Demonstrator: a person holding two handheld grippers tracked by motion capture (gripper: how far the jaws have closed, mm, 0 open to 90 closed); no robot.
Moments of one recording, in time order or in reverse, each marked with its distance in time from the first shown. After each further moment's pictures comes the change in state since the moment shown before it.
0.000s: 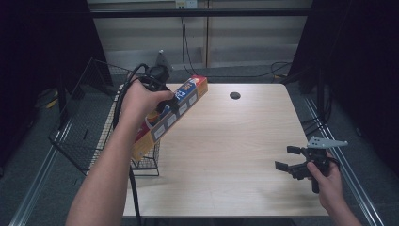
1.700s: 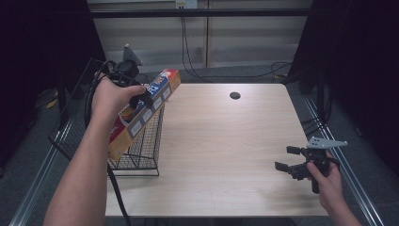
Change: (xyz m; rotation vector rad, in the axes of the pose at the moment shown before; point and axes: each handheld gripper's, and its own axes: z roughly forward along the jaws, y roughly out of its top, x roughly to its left) left arm 0.052 -0.024 -0.032 -0.042 0.063 -0.134; right arm 0.001 0.000 0.000 0.002 0.006 -0.002
